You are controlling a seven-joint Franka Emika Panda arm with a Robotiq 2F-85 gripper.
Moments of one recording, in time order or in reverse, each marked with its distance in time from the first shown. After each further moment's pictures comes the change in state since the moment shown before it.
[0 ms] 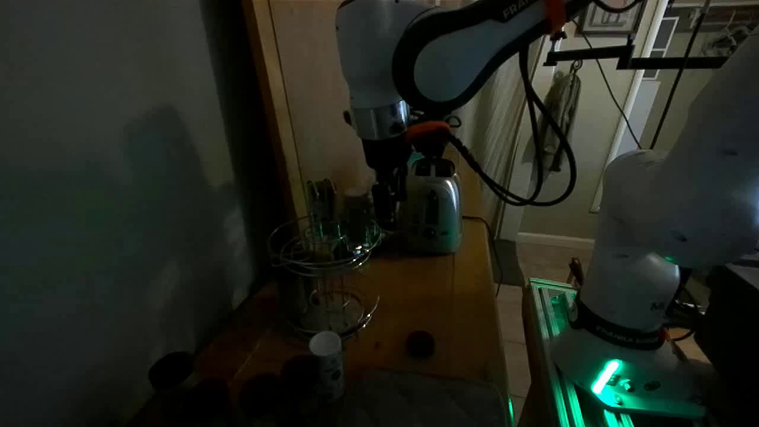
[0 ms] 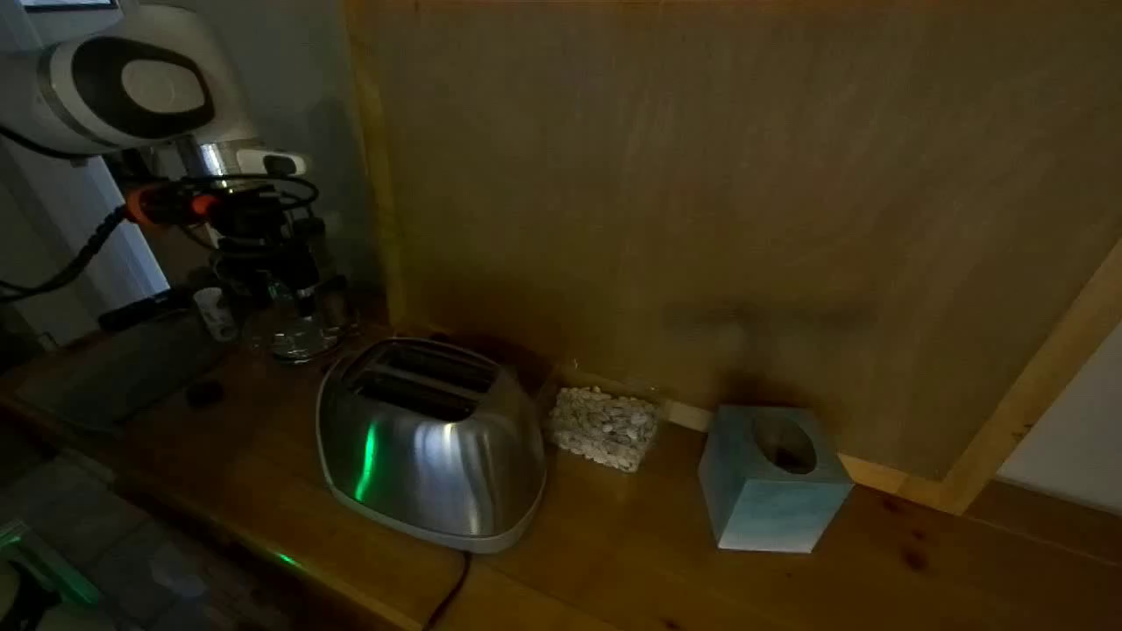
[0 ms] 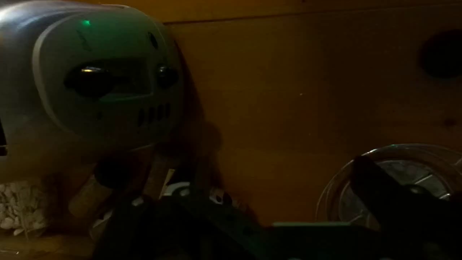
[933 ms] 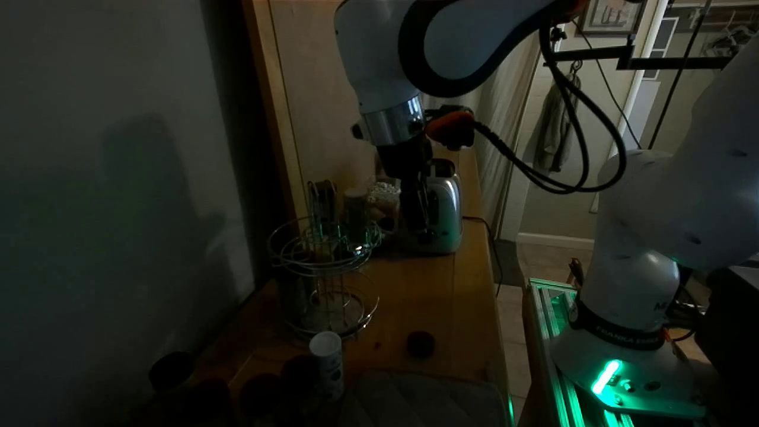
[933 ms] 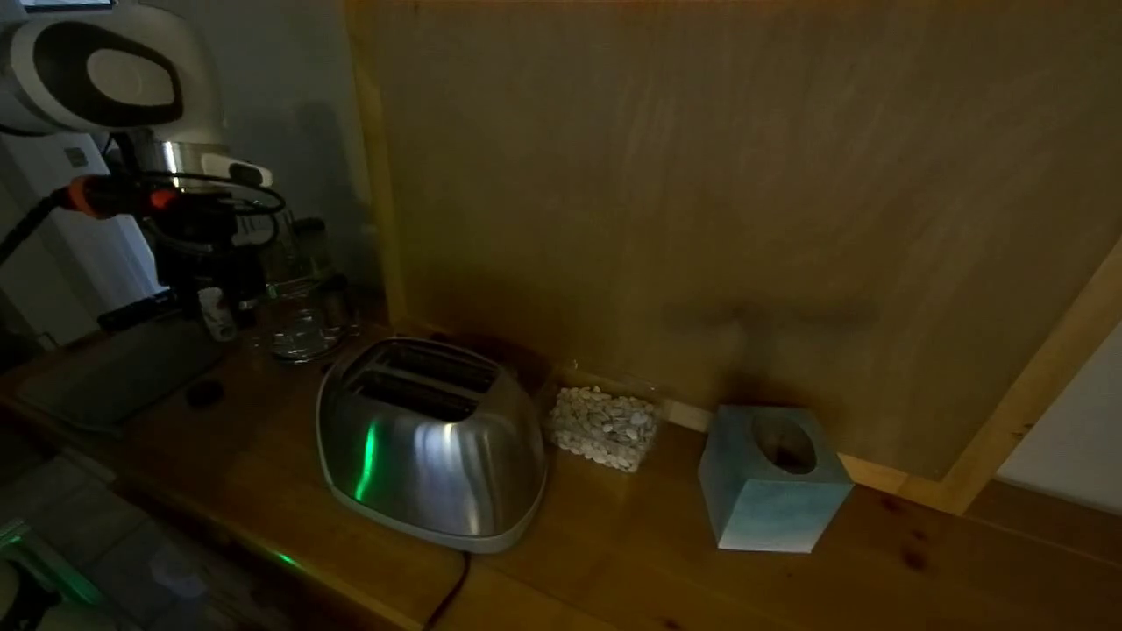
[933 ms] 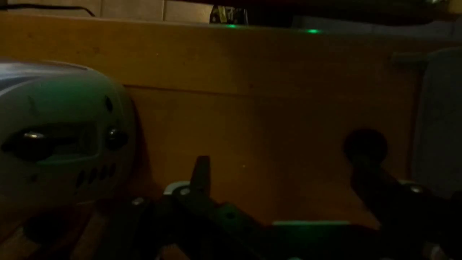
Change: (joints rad) arm 0.094 -0.042 -0.015 -0.003 0.120 -0.220 -0.111
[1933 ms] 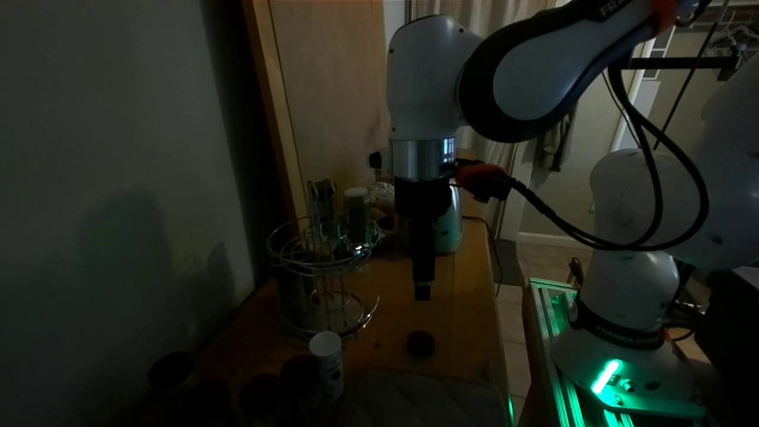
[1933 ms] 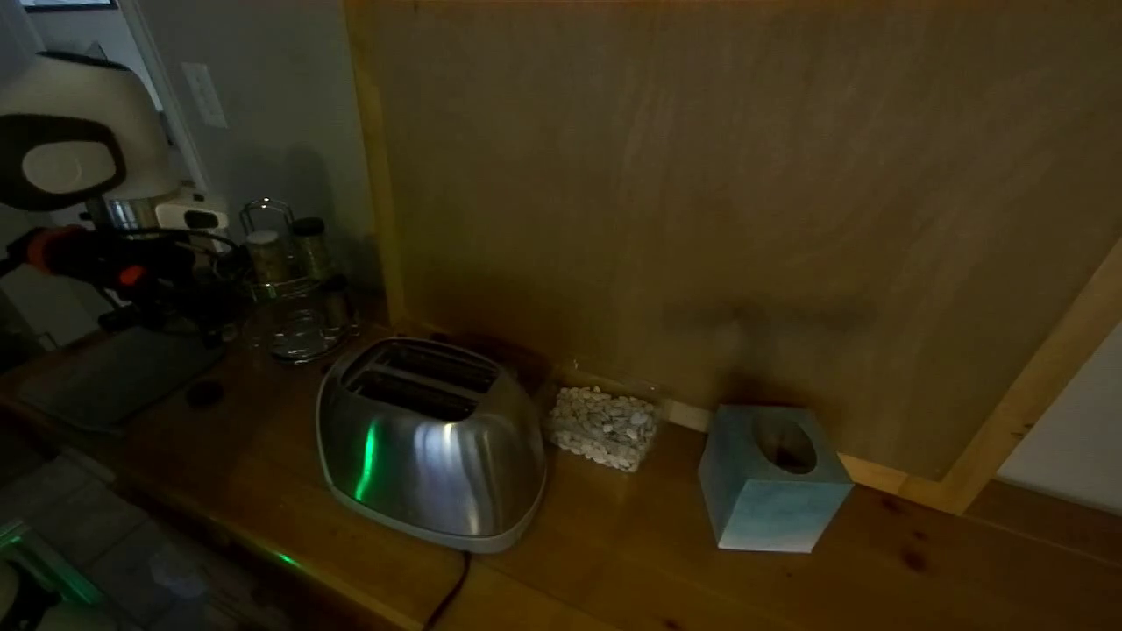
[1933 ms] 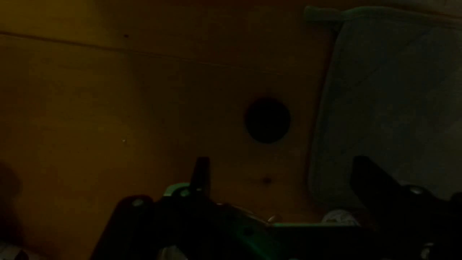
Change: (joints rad) arm 0.133 -0.127 -0.003 -0.263 0.271 0.391 -0.079
